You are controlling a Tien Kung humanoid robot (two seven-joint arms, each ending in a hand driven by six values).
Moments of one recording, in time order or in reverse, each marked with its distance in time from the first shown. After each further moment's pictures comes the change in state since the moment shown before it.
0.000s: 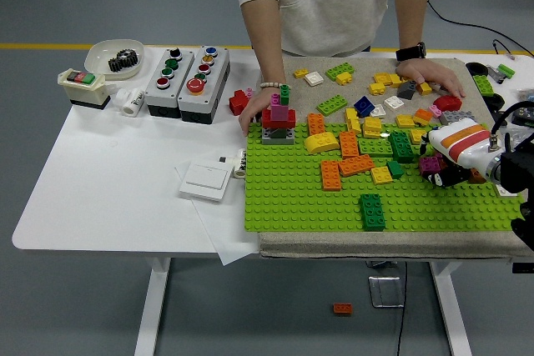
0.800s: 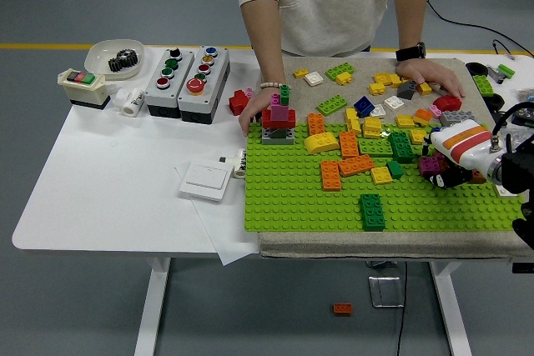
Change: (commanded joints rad) left arm -0.007 0.001 0.003 -0.002 -0.002 0.000 0.000; right arm 0.005 0.002 -0.014 -0.024 0.000 -0.002 0.004
